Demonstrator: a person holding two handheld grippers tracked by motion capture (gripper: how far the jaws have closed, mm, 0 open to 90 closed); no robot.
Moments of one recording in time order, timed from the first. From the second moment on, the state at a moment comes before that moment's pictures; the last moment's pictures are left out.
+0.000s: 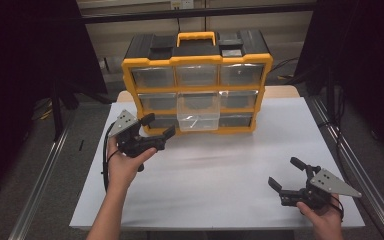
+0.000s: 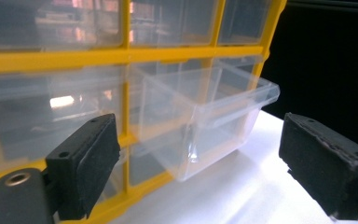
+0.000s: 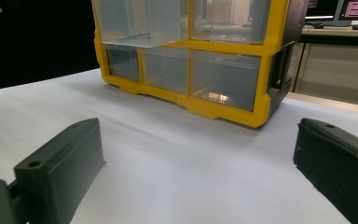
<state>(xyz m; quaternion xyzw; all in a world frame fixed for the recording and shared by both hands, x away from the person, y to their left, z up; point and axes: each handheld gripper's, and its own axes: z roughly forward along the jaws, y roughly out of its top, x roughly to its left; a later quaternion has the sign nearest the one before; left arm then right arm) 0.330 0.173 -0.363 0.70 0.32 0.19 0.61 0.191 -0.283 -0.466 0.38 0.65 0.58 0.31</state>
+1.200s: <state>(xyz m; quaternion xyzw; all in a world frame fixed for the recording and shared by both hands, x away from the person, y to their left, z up) 0.298 0.241 -0.433 0.69 0.35 0.19 0.61 0.189 -0.283 -0.465 0.38 0.65 0.58 0.31</state>
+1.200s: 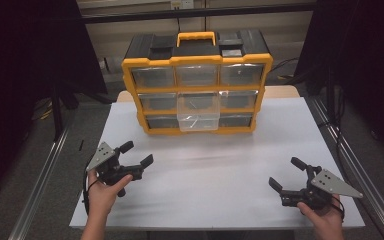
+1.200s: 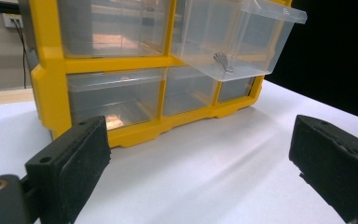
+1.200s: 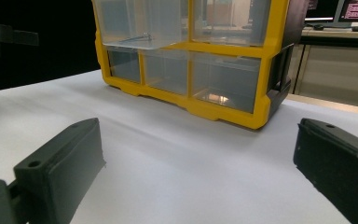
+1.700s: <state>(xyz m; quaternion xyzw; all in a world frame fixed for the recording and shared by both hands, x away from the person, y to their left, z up) 0.285 0.263 -0.449 0.69 0.34 0.19 0.60 0.188 -0.284 -0.465 0.38 0.65 0.58 0.31</state>
